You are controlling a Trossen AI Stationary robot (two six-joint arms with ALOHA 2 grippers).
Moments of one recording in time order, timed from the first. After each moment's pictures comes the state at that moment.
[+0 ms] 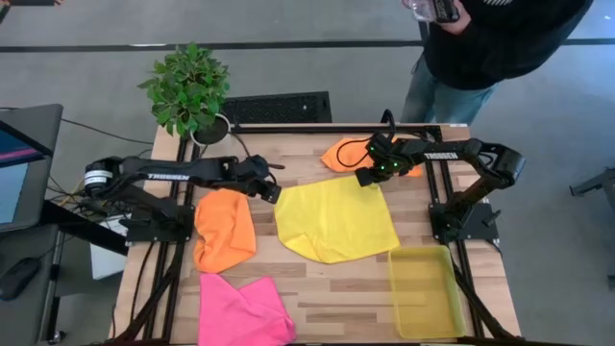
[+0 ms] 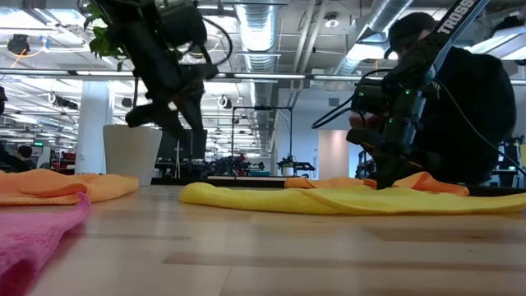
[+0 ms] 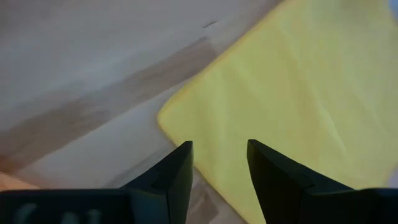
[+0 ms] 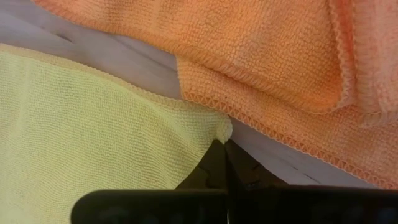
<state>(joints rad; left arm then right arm) 0.25 1.37 0.82 -0.43 -0.06 -0.85 -0.63 1.56 0.72 -0.43 -0.16 0.54</state>
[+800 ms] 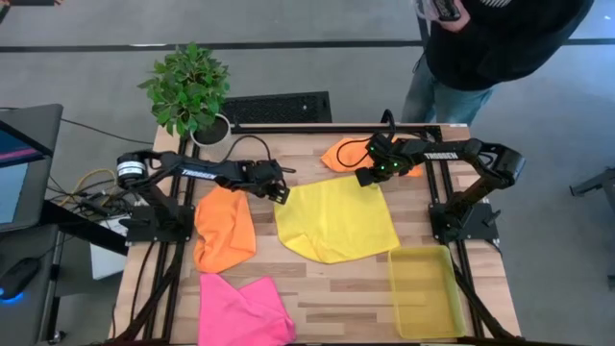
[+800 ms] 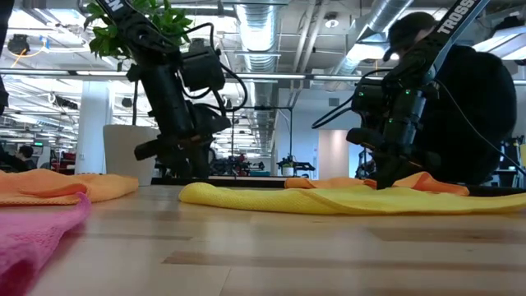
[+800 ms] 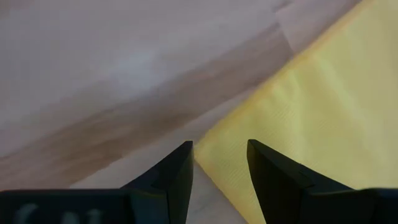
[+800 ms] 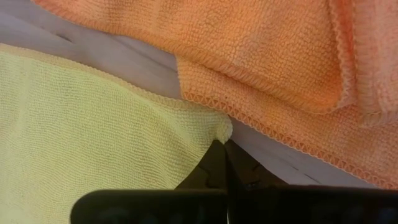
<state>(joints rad) 0.29 1.63 0.82 -0.29 -0.13 -0.82 -0.63 1.56 0.72 -0.43 -0.17 0.54</state>
